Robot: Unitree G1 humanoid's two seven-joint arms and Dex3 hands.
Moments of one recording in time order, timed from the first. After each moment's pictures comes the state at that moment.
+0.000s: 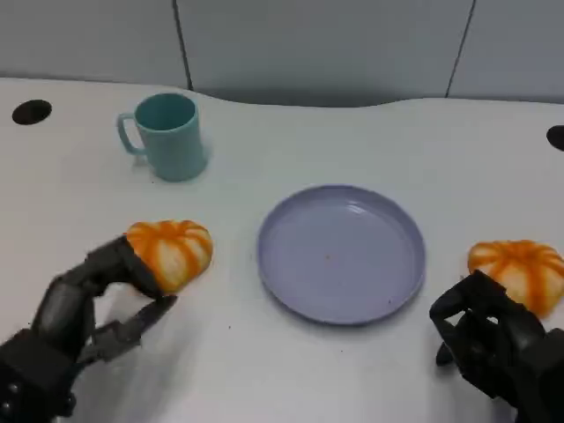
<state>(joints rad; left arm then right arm) -0.09 0.15 0.13 0.47 0.08 -0.62 -0.23 0.04 -0.04 0.03 0.29 -0.07 -0.25 0.07</state>
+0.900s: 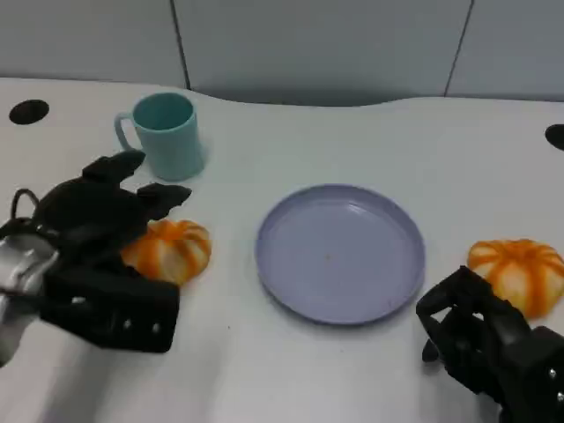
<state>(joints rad) -0.54 0.51 -0.33 0.53 0.89 -0.30 -0.18 0.03 -0.02 0.06 0.30 -0.07 -0.27 0.05</state>
